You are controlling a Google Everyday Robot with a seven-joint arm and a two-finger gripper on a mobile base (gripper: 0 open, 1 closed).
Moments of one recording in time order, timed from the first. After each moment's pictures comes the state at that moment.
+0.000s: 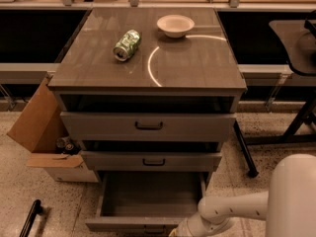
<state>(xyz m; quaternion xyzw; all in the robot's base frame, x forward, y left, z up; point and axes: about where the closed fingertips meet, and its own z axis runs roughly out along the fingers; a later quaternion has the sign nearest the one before) 0.317 -0.042 0.277 -0.63 0.68 0.35 0.13</state>
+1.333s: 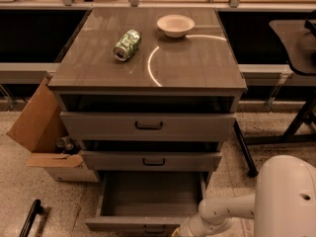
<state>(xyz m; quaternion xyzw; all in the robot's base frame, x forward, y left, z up) 0.335 -0.066 0.224 -0.61 0.71 0.33 0.12</state>
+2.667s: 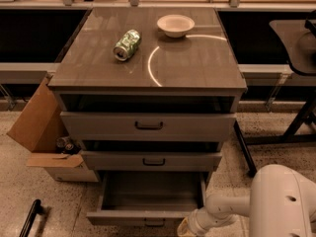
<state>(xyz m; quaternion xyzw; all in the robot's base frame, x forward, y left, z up) 0.399 -0.115 0.160 -0.63 0.72 0.26 0.16</state>
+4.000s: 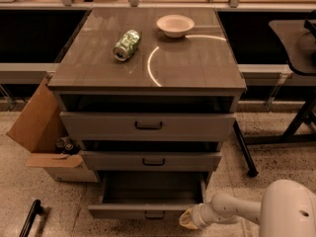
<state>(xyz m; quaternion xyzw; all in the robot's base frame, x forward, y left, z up) 0.452 -0.129 0.146 -0.61 0.72 0.22 0.23</state>
